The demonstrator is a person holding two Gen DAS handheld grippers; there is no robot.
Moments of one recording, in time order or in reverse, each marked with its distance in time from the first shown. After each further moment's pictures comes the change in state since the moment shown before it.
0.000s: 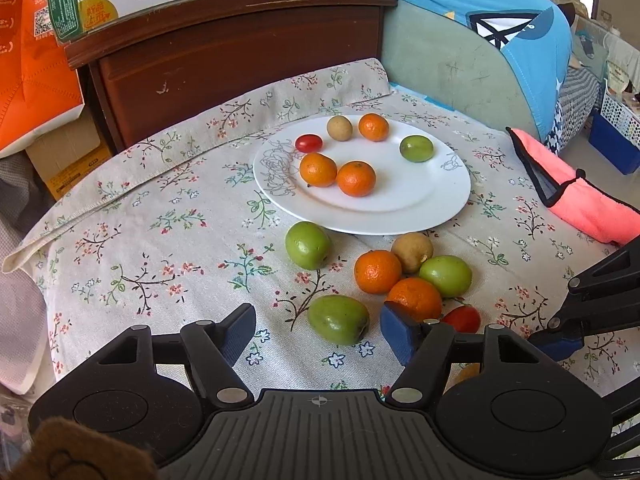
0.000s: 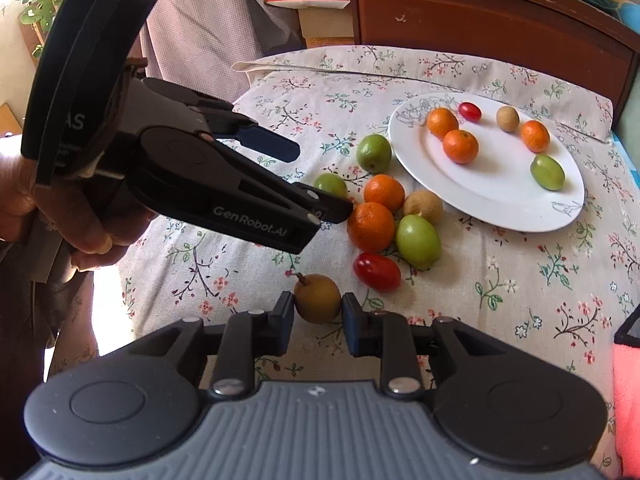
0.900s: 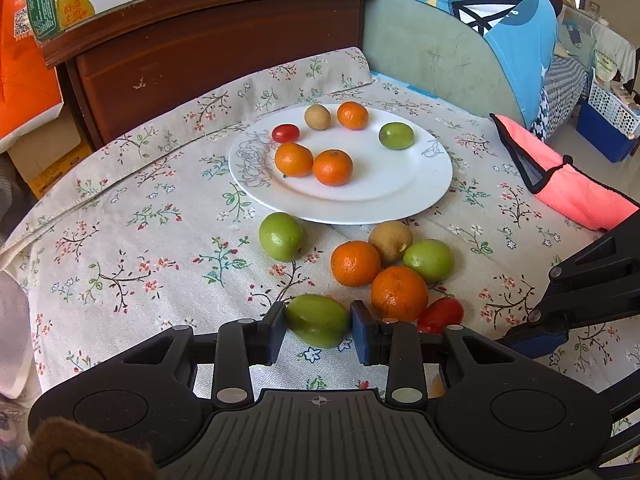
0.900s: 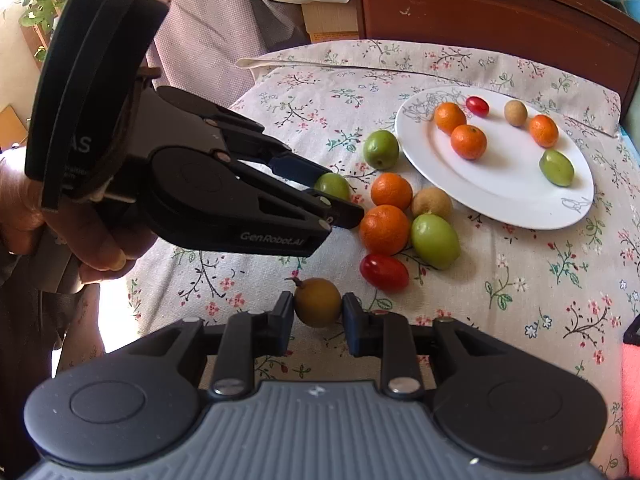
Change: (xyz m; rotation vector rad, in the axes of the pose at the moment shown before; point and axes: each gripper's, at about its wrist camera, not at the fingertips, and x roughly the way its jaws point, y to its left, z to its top) left arm 0.002 -0.009 0.000 0.022 0.025 -0.033; right arm 0.002 -0.001 0.003 0.003 0.007 0.024
